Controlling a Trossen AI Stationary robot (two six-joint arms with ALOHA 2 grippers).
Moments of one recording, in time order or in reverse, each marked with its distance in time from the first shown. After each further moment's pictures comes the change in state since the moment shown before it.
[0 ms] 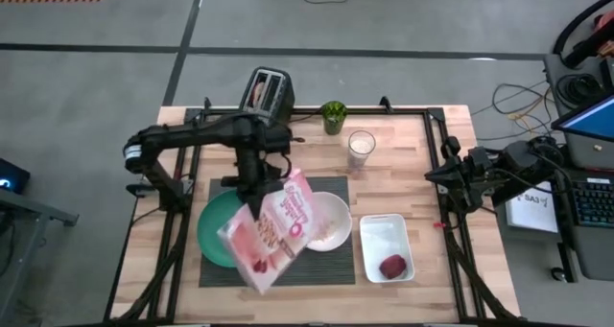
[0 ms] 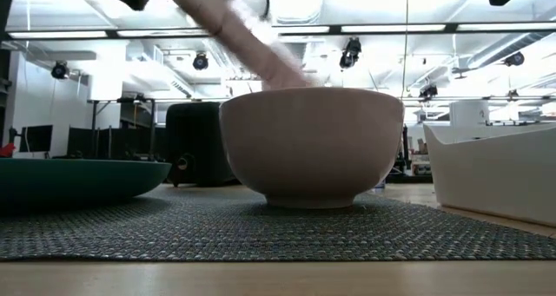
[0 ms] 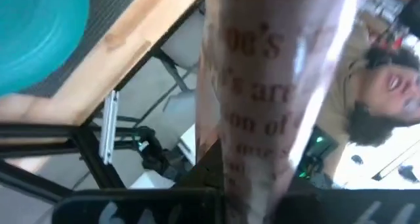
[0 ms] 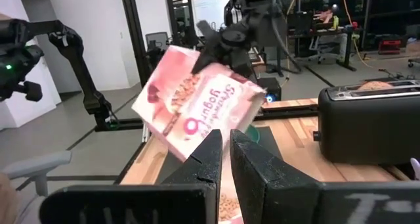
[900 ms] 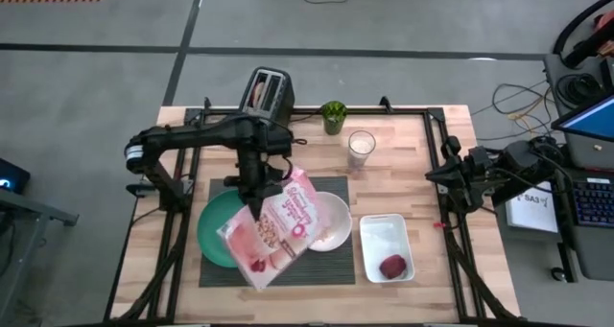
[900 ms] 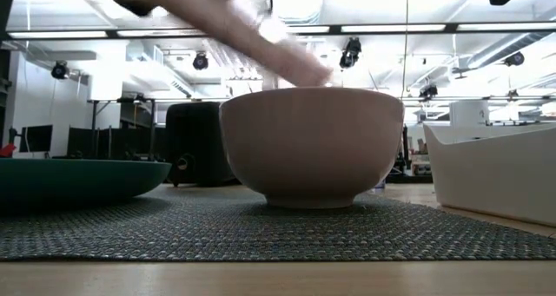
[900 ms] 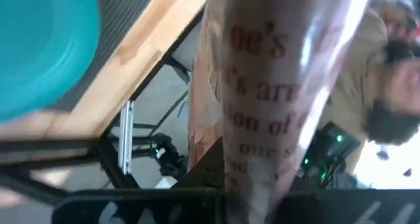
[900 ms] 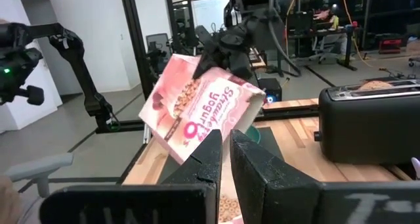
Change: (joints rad) left arm -0.020 0.005 -0.003 0.001 -0.041 0.076; right arm 0.000 0.000 0.003 0.000 0.000 0.008
